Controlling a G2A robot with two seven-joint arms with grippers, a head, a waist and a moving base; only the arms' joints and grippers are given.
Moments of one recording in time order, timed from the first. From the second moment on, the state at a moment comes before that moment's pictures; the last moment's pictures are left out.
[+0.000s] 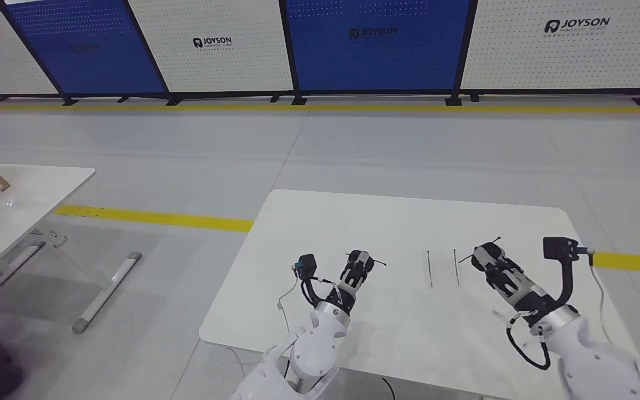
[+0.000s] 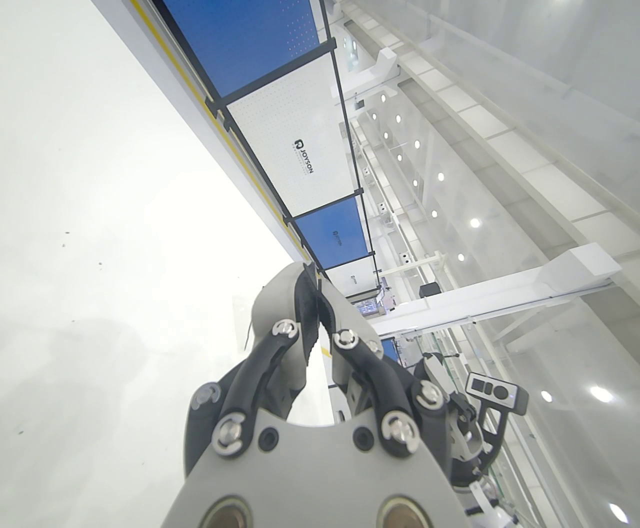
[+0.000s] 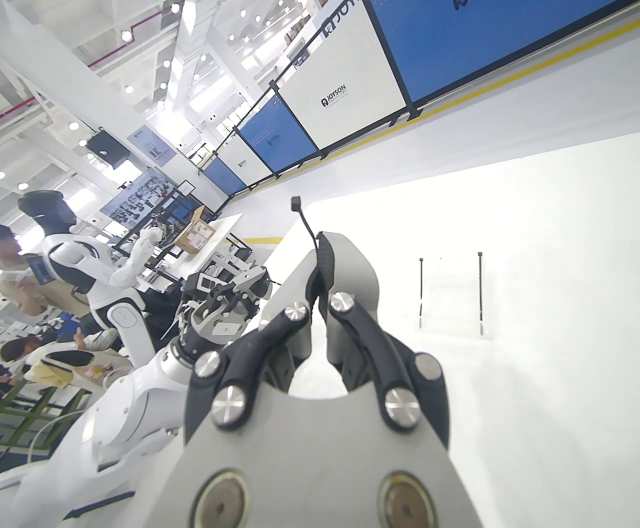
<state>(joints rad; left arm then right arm) 1.52 -1.36 -1.01 -1.69 0.08 0.06 0.27 -1.55 -1.13 1.50 -1.96 -0.41 -0.10 0.53</state>
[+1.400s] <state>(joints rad) 1.47 -1.38 -0.94 -1.72 0.11 0.07 0.28 -1.55 -1.17 1.31 -1.86 -0.47 -0.09 0.15</state>
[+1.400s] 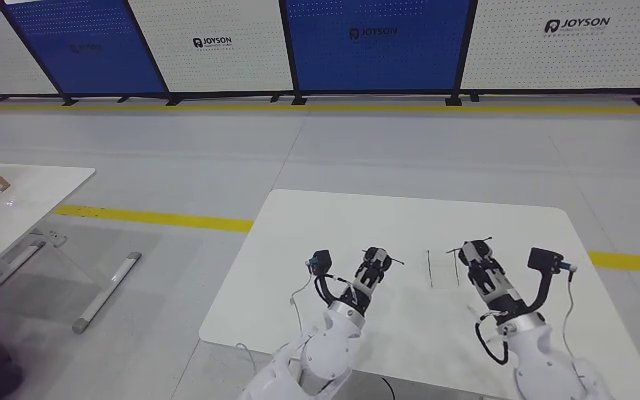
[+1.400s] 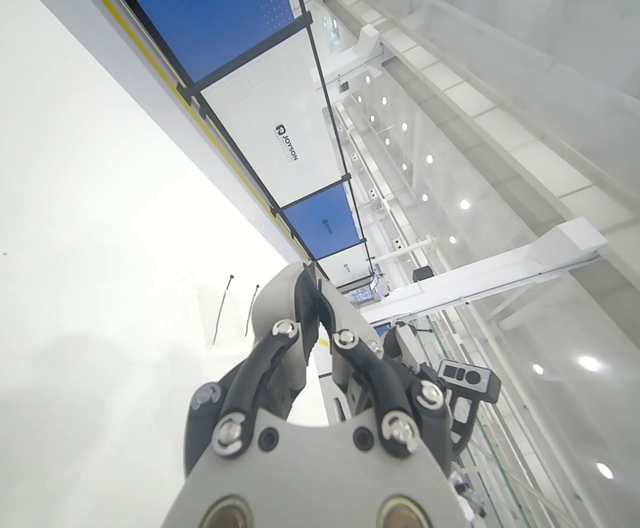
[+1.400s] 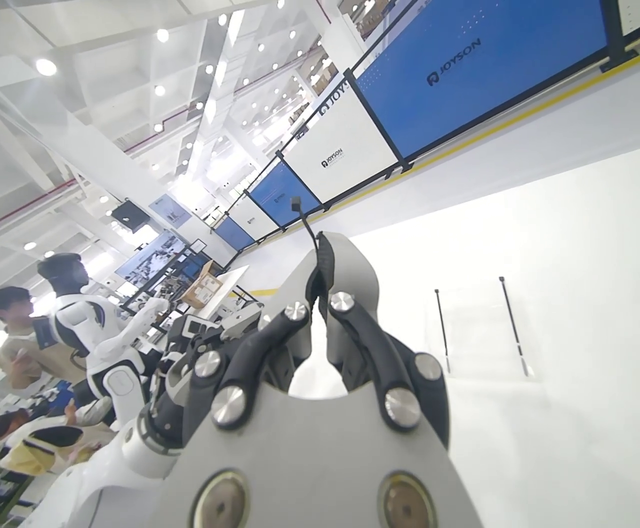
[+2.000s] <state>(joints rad) 1.44 -1.39 -0.92 -1.69 0.10 0.07 0.31 -1.52 -1.18 1.28 -1.80 -0.45 -0.11 0.15</state>
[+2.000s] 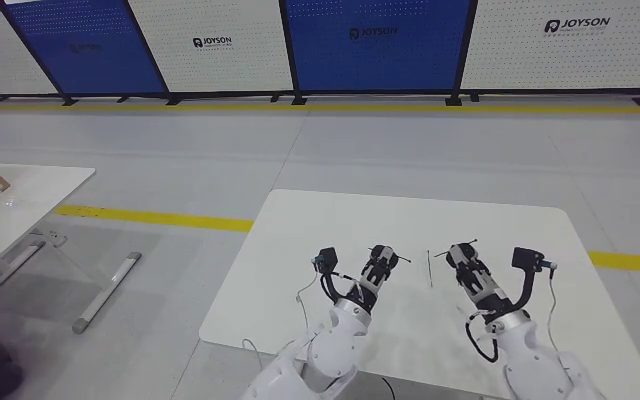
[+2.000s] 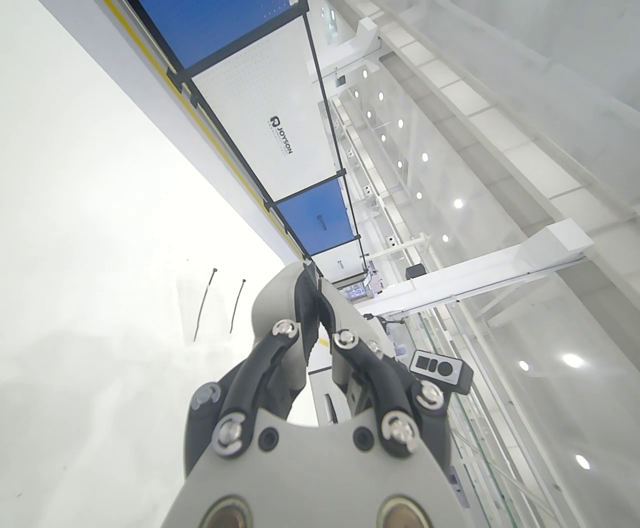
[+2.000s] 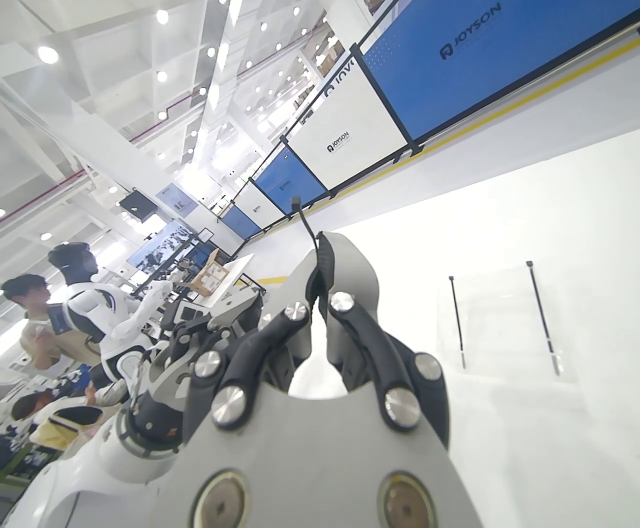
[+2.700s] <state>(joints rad) 1.42 -1.41 -0.89 -1.65 0.08 0.06 0.34 -1.53 -1.19 1.23 -1.77 -0.44 -0.15 0.05</state>
